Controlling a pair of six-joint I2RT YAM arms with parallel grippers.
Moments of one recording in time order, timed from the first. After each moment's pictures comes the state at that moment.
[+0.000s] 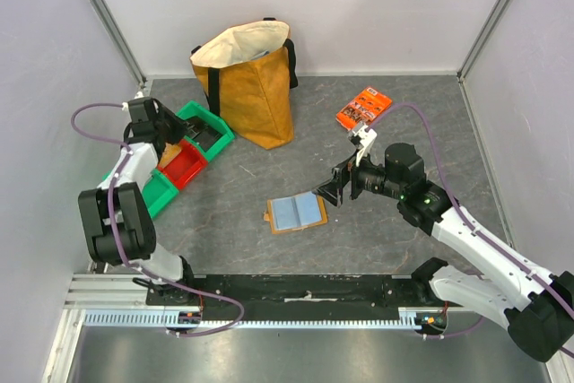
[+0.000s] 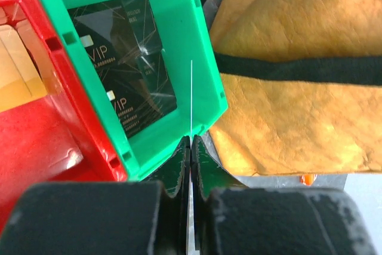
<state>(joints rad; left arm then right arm) 0.18 1.51 1.01 -0.08 0.23 -0.73 0.60 0.96 0.73 -0.08 -0.44 0.22</state>
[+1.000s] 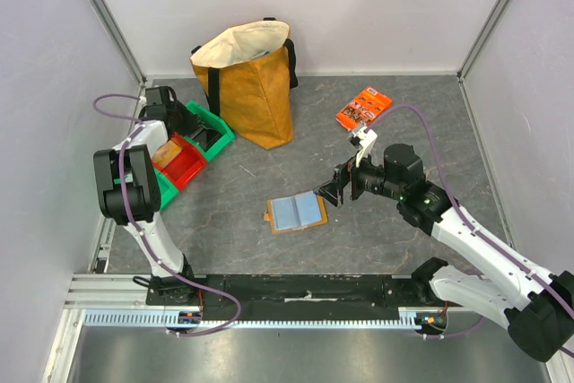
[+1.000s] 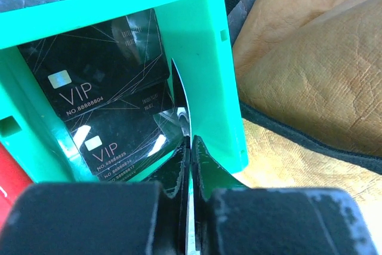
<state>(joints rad) 0.14 1.87 1.27 -0.14 0.22 -0.77 0.60 0.96 0.72 -0.10 -0.41 0.21</state>
